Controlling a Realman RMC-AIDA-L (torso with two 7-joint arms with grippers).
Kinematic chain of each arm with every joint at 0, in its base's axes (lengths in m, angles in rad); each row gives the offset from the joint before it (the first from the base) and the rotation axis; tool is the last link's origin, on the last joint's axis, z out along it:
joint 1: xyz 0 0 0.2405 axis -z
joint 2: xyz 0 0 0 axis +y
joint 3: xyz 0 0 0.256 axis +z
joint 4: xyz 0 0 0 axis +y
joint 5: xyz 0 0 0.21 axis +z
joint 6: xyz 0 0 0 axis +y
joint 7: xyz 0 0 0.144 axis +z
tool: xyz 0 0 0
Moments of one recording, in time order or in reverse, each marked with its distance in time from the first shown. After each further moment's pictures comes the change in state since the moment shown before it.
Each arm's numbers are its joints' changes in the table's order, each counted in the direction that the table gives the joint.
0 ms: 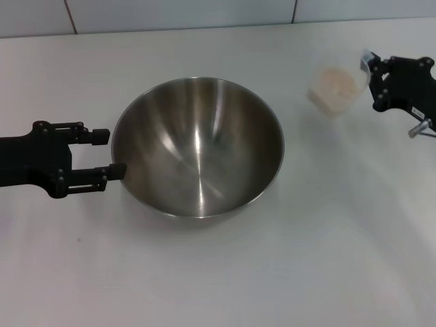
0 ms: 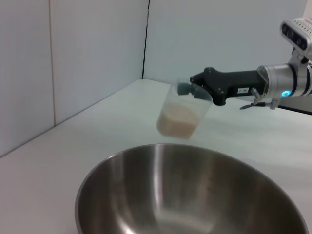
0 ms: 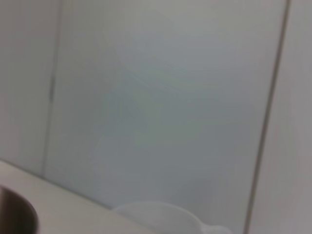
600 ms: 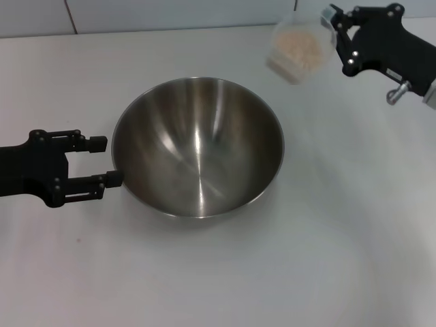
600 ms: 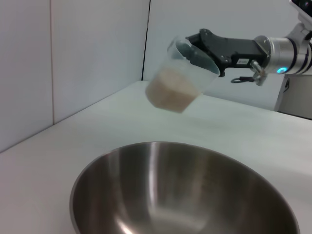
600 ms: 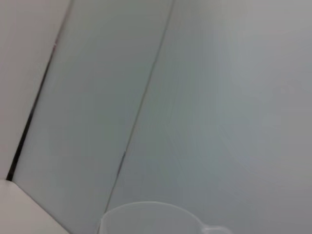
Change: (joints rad) left arm -0.032 -0.004 0.000 -0.001 -0.021 0.012 0.007; right arm -0.030 0.001 -0.105 -0.168 -0.001 -0.119 0.003
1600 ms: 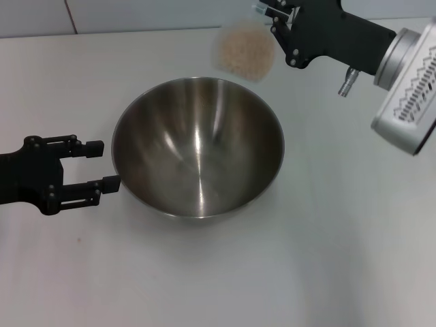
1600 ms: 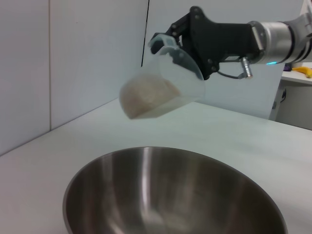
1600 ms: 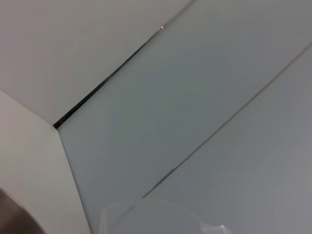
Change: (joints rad) left arm -0.033 0.000 0.000 0.001 -0.035 0.021 0.018; right arm 0.106 0.002 -0.391 -0.423 -0.001 0.293 -0.208
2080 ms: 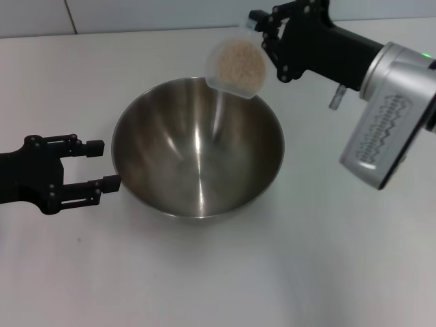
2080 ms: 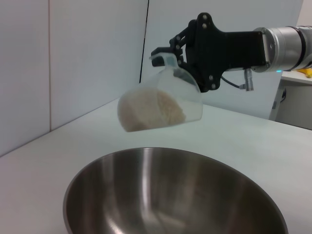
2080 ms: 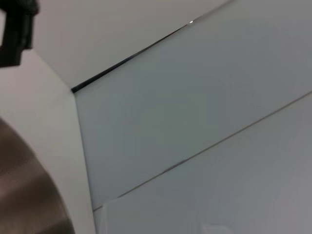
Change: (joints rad) left arm 0.002 0.000 0.000 0.000 0.000 0.000 0.000; right arm 0.082 0.001 -0.160 -0.132 -0.004 0.173 -0.204
